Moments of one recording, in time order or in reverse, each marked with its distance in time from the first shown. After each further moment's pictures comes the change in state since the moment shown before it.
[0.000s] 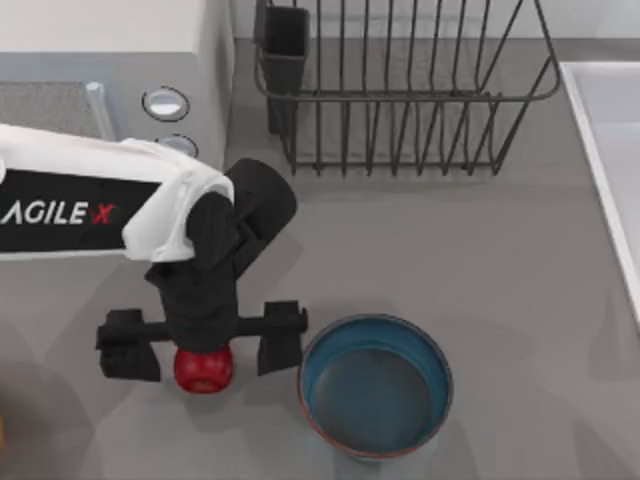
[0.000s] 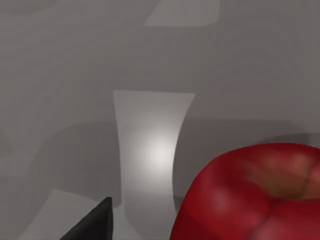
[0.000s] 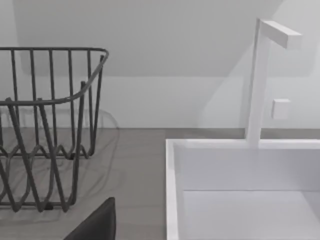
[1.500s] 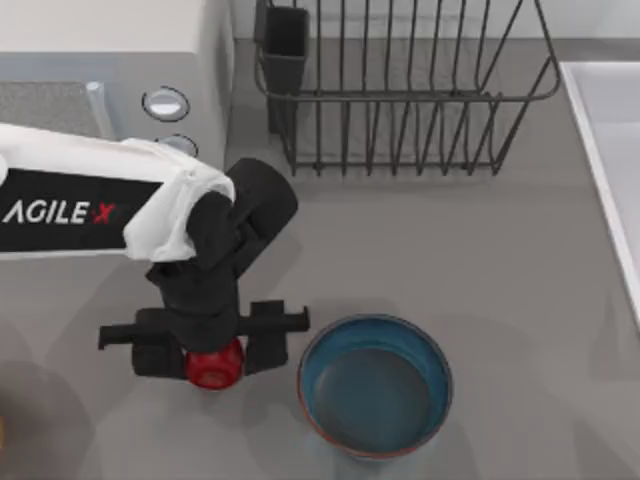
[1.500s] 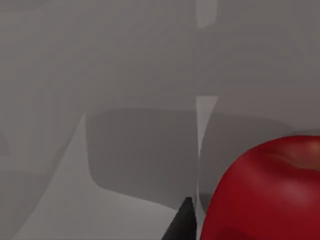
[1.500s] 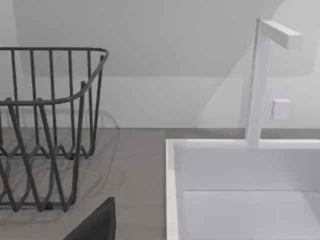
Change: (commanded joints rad) left arm -0.006 -0.016 0.012 -0.002 0.017 -0.005; right arm 0.000 0.000 0.000 0.000 0.000 0.000
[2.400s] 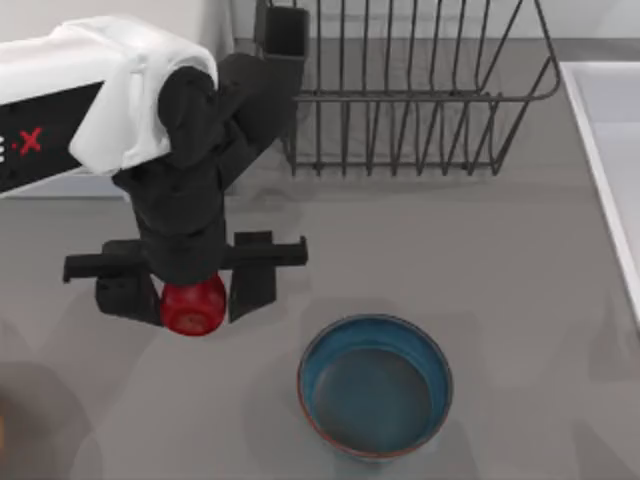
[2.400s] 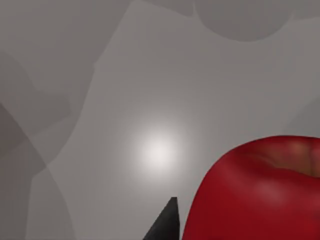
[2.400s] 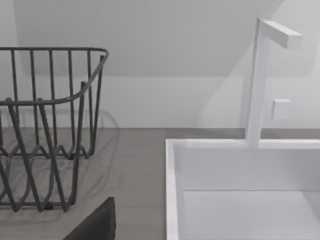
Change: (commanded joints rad) left arm -0.001 -0.138 0.243 -0.385 -0.001 -0.003; right arm 0.000 0.000 0.000 0.000 0.000 0.000
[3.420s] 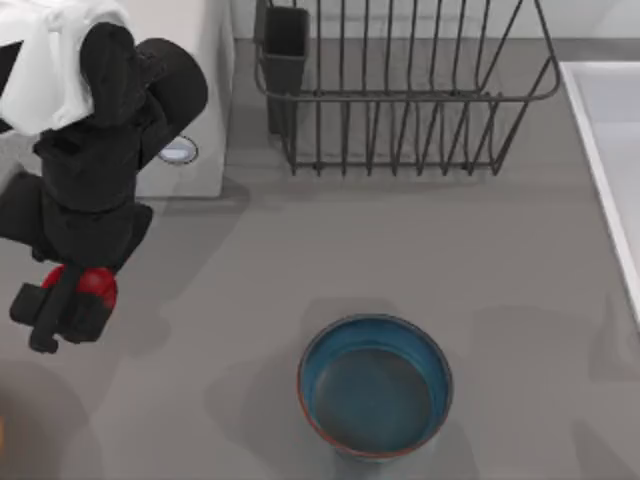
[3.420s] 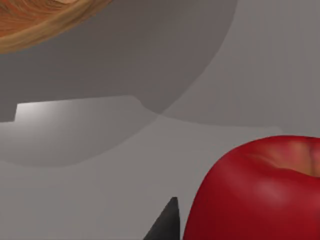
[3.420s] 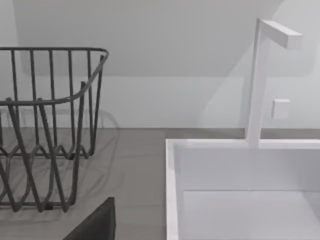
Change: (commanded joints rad) left arm 0.160 -0.028 0.013 -0.191 -0.158 -1.160; right arm 0.000 0.000 0.000 0.000 0.000 0.000
